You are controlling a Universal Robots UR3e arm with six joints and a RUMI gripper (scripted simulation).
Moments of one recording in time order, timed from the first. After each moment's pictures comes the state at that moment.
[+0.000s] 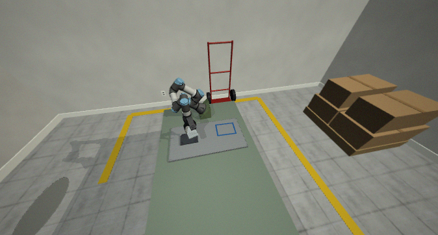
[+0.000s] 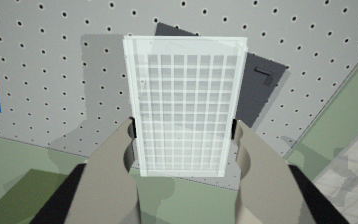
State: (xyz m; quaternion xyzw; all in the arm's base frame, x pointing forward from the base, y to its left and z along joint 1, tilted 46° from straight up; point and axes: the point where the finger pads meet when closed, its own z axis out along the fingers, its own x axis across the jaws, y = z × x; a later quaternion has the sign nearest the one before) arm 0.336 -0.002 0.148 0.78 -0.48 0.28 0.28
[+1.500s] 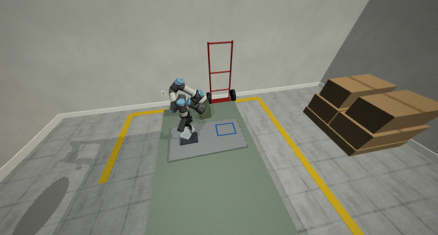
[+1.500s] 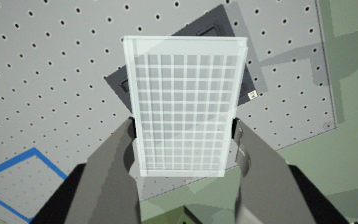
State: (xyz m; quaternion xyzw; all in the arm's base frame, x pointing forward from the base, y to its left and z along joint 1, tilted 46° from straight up) arm 0.343 -0.024 0.173 0.53 -0.76 0.36 0.14
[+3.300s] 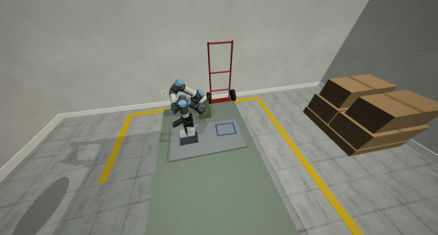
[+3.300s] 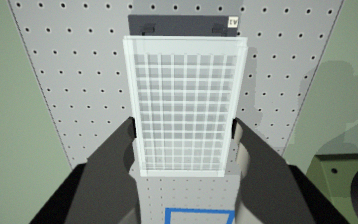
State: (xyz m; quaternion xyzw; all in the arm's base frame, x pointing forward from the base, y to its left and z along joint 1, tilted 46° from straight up) arm 0.343 -0.024 0.173 0.08 -0.92 0.39 -0.05
